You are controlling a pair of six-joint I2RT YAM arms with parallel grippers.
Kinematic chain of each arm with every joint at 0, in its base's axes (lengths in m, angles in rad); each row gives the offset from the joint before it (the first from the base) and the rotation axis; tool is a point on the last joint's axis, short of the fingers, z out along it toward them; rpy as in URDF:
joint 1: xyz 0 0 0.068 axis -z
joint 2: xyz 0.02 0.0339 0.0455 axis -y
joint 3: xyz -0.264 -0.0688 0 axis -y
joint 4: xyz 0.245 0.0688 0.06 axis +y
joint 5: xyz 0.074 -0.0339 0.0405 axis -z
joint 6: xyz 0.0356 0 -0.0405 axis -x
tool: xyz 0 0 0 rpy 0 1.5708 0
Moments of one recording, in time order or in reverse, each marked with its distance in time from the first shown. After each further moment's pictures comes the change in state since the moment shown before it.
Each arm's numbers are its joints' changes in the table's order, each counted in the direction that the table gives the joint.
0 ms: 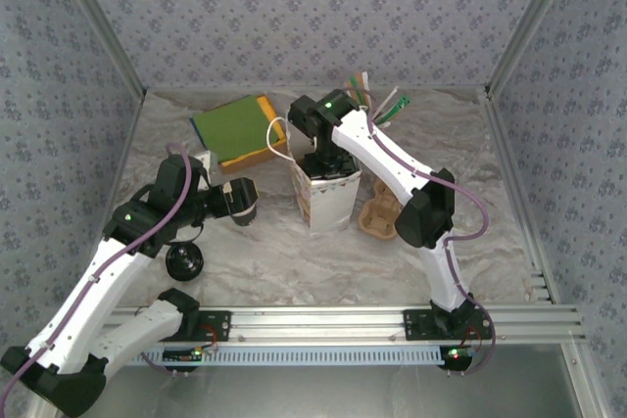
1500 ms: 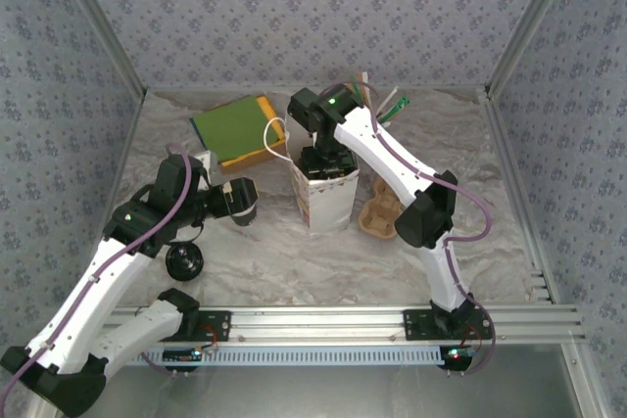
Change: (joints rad) left arm 0.000 0.000 0.000 0.000 0.000 0.000; right arm 0.000 -0.001 0.073 0.000 0.000 0.000
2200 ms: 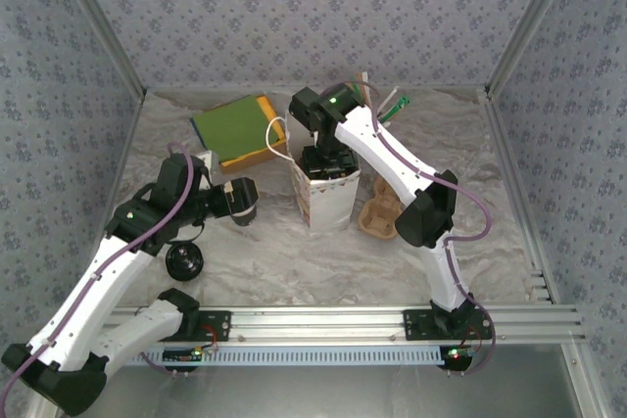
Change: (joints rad) left arm 0.000 -0.012 0.000 0.000 0.000 0.000; right arm 0.007 -0.001 -0.003 0.000 0.000 0.000
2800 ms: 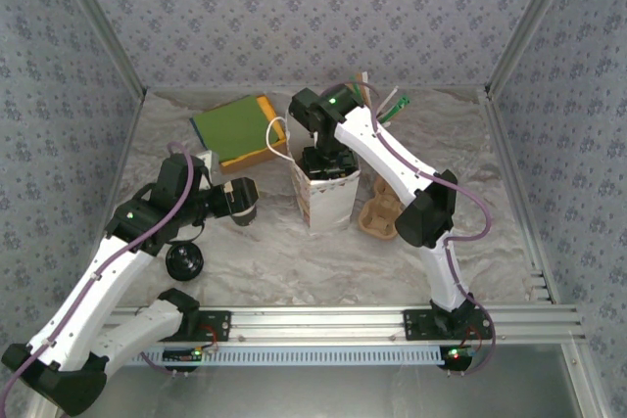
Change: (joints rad) left arm 0.000 0.000 0.000 0.000 0.000 0.000; right arm 0.002 0.000 -0.007 0.000 0.000 0.003
